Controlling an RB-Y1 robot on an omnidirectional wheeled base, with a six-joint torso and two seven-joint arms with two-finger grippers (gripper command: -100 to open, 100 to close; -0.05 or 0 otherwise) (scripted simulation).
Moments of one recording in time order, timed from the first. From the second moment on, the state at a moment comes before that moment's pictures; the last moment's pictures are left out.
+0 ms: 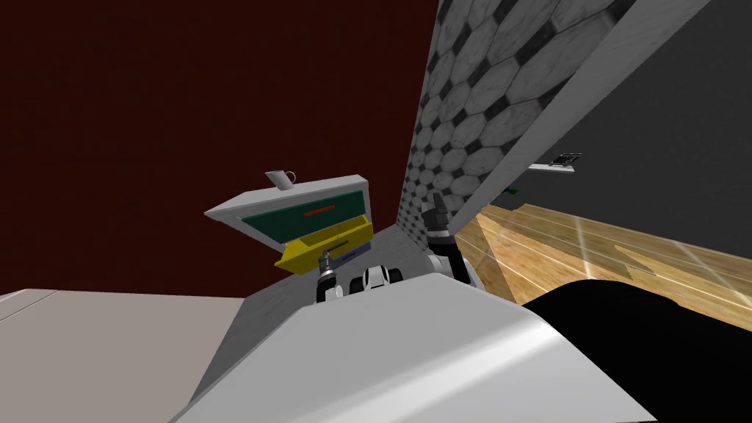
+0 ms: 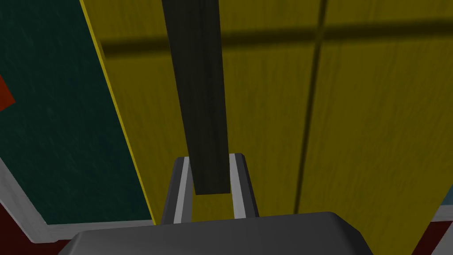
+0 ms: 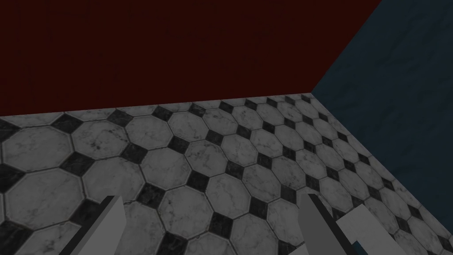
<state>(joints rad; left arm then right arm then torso) 0.22 -0.02 0.10 -1.15 0.21 -0.70 -0.19 0.53 -0.04 -0.05 -2.34 0.05 -0.36 -0.05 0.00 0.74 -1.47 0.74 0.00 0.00</state>
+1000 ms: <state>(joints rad) 0.12 -0.01 0.14 -1.29 0.21 -0.44 -0.21 0.53 -0.04 -0.05 -2.34 0.05 -0.36 -0.05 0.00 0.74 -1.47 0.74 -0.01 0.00</state>
